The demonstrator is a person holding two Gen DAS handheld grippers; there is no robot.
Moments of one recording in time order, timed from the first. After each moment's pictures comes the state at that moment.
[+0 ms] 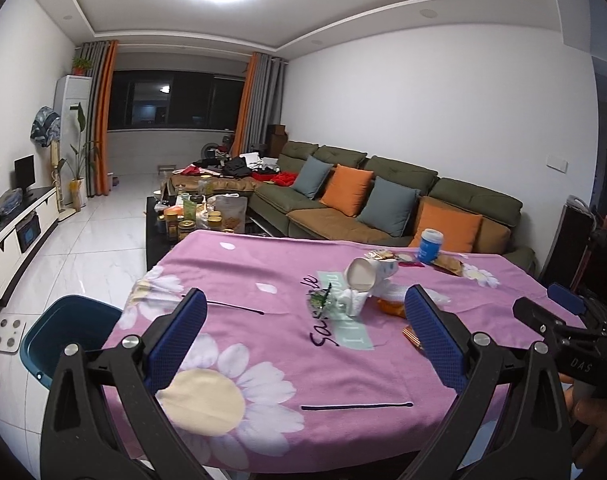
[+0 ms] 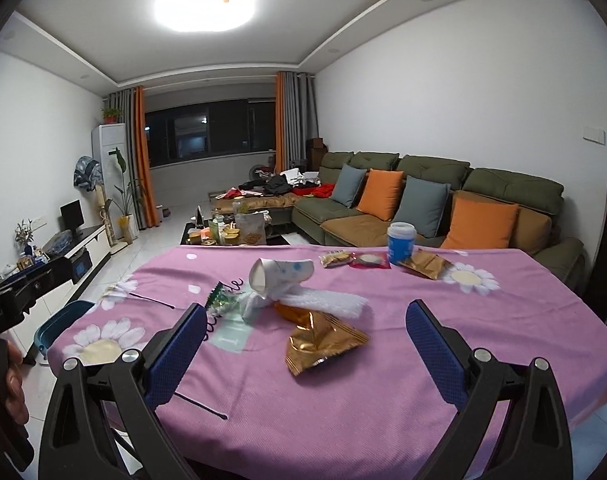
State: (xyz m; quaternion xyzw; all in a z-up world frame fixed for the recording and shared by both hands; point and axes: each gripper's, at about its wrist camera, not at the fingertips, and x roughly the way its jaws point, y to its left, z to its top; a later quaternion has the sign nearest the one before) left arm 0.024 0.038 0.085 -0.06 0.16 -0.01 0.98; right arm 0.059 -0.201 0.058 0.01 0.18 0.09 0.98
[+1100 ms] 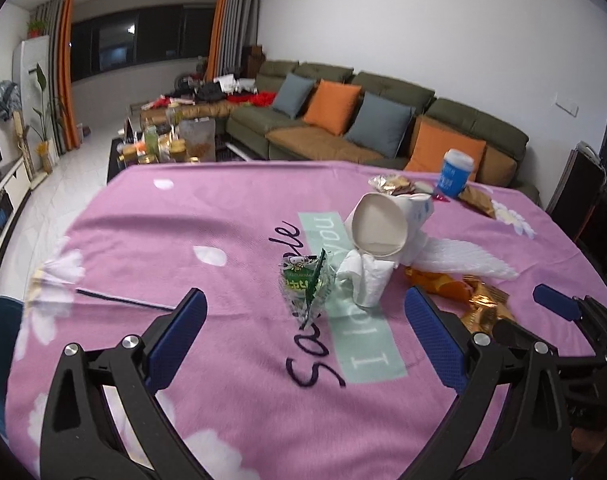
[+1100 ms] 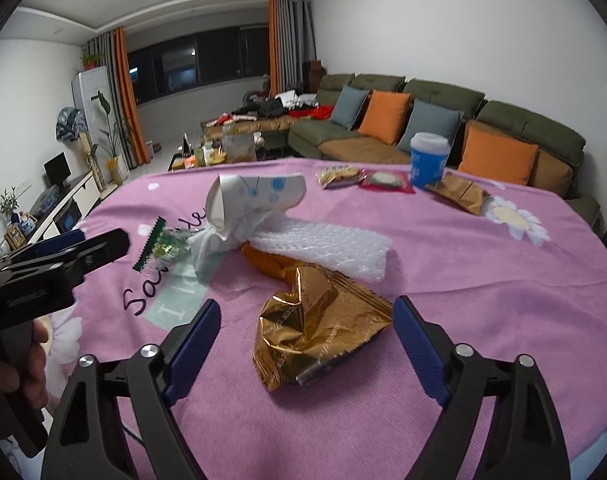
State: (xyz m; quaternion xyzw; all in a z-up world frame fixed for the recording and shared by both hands) left arm 0.229 0.009 -0.002 -0.04 0.32 -0.06 0.94; right arm 0.192 -0.178 -0.018 0.00 0.34 0.10 0.94
